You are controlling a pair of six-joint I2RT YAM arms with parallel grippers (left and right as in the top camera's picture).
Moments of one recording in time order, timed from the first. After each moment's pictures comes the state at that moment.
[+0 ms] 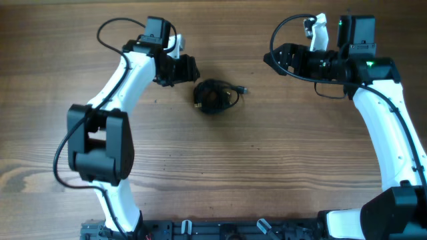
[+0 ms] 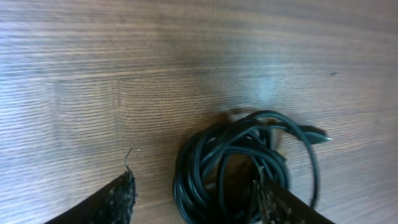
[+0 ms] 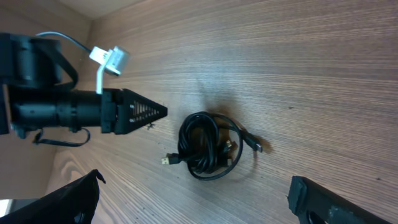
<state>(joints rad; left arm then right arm) -0.21 2.04 1.55 -0.75 0.35 -0.27 0.04 1.57 1.37 -0.70 -0.66 0.21</state>
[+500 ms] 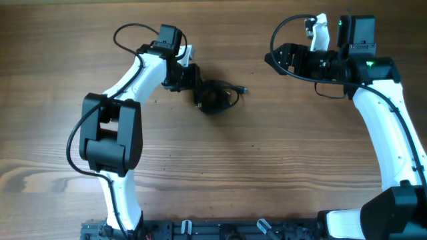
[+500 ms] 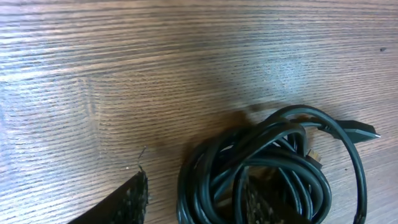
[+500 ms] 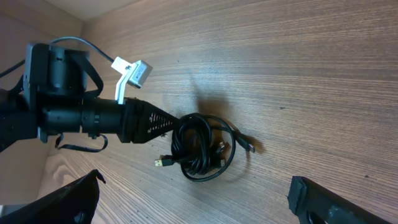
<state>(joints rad) -0.24 2.12 1.55 -0.72 0.33 -0.22 0.04 1.57 1.37 -0.70 -0.63 0.21</state>
